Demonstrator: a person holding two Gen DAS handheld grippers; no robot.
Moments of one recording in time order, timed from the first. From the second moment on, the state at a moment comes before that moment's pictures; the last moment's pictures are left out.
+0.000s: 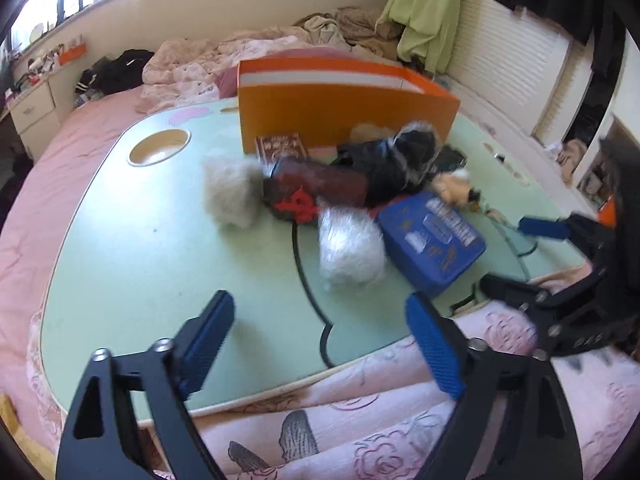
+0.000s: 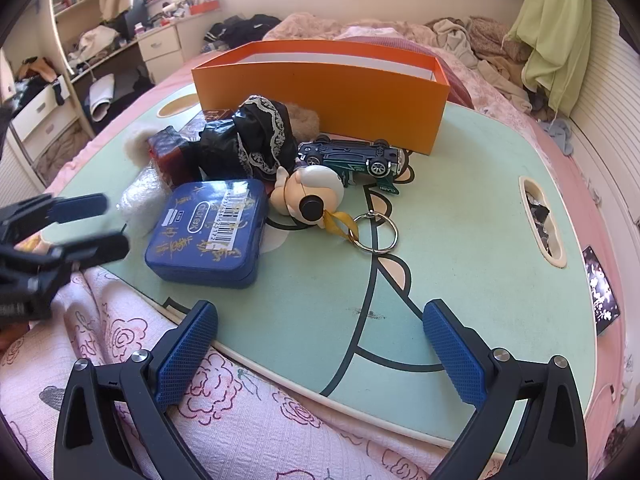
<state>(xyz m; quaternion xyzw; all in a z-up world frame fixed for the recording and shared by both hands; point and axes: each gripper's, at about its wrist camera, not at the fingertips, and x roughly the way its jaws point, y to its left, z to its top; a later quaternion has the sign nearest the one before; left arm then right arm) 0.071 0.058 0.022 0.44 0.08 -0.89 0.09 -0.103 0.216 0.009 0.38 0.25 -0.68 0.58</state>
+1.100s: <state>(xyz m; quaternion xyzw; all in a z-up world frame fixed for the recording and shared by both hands) 0.059 0.039 0.008 0.42 0.06 -0.89 0.14 -0.156 0.094 0.098 0.41 0.21 -0.70 0.54</state>
